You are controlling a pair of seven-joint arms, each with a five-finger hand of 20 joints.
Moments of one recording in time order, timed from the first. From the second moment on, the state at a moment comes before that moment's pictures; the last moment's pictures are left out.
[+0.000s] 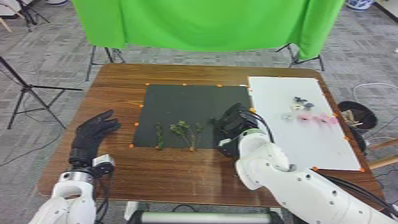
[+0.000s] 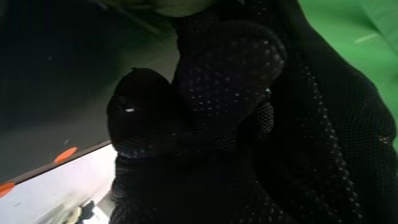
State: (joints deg) left arm 115.6 -60.4 -90.2 -105.6 52.1 12.5 14.9; right arm -66.6 -55.3 34.0 -101.6 -96.2 27.8 44.6
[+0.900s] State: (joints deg) left arm 115.7 -60.1 -90.3 -105.8 52.2 12.5 14.5; right arm -68.3 -56.8 38.8 -101.0 -93.4 29.3 46.4
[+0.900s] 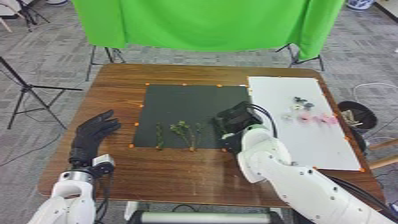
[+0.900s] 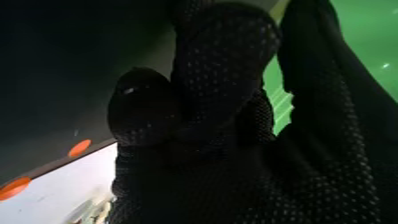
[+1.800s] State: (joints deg) left arm 116.3 -60.1 -90.7 -106.3 52.2 12.4 14.4; right arm -78.0 -50.4 43.2 -111.2 -94.1 25.8 44.1
